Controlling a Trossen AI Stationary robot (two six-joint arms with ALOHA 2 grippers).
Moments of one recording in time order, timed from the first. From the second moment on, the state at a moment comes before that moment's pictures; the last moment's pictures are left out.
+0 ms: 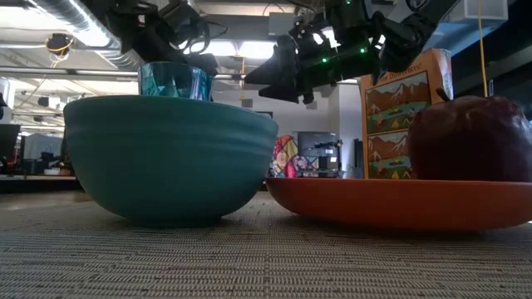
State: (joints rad) left arm 0.45 1.33 0.83 -0.19 -0.16 -0.08; right arm -0.18 1.71 0.89 0.70 0.09 0.05
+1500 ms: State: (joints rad) left arm 0.43 1.36 0.77 0.04 -0.18 -0.09; right arm -0.18 1.71 0.89 0.68 0.09 0.05
